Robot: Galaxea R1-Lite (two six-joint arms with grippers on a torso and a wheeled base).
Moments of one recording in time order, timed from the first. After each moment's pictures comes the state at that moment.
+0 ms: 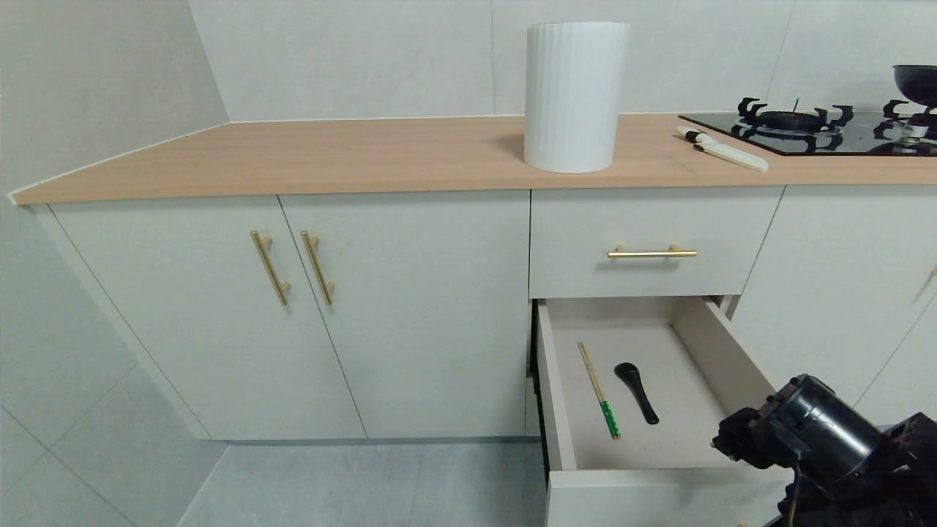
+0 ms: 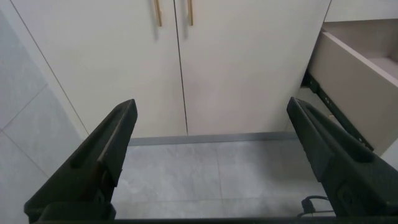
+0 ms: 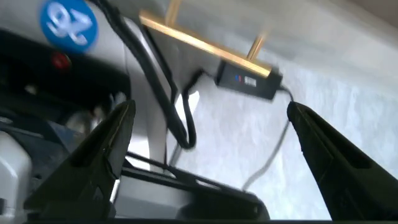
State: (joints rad) left arm 0.00 0.00 0.00 0.00 -0.02 0.02; right arm 0.65 1.56 -0.64 0.34 -0.21 0.20
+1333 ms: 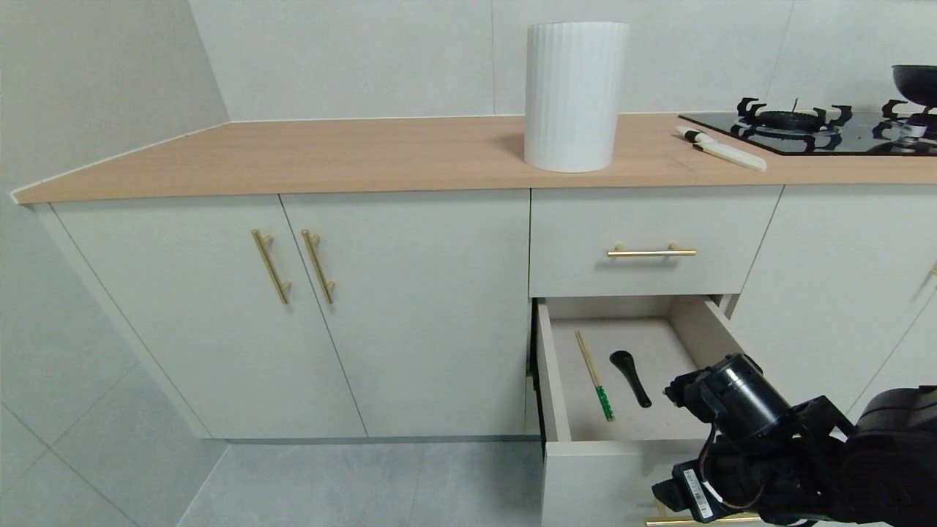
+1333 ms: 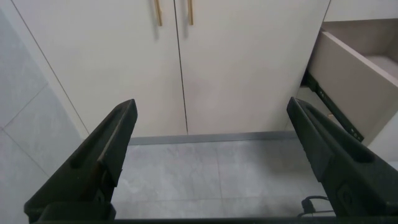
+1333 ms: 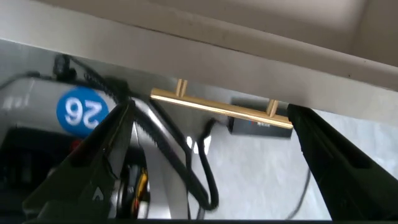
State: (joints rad) left arm 0.00 0.00 0.00 0.00 -0.03 0.02; right arm 0.60 1.78 -0.65 -0.06 -0.28 0.29
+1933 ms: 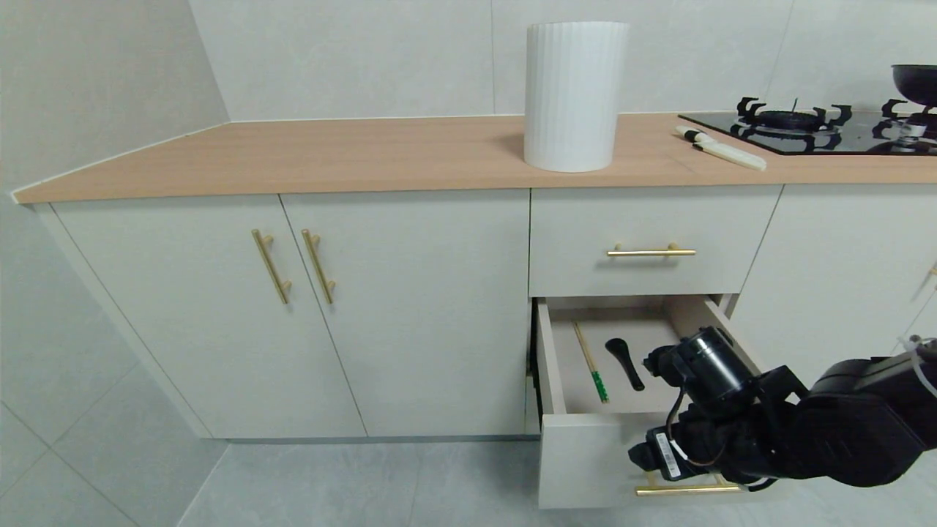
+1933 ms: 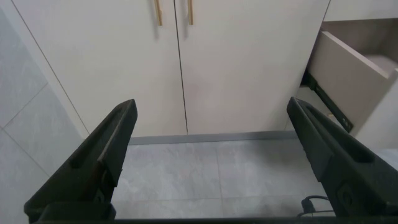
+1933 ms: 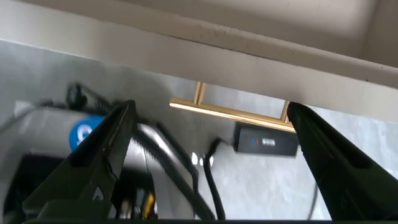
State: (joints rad) left arm 0.00 0.00 0.00 0.00 -0.02 0.02; right arm 0.57 1.86 -0.78 -0.06 -0.28 0.28
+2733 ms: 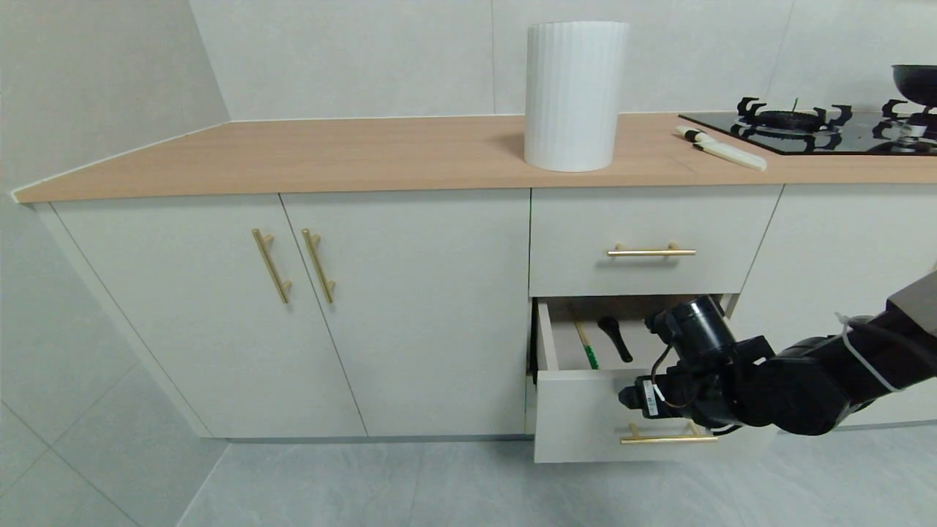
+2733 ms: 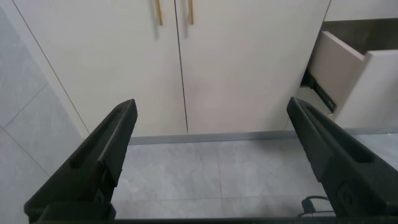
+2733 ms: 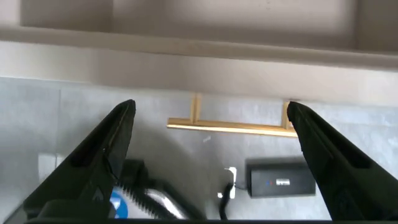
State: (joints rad) left arm 0.00 0.00 0.00 0.00 -0.02 0.02; right arm 0.45 2.00 -0.90 -0.24 -0.28 0.29
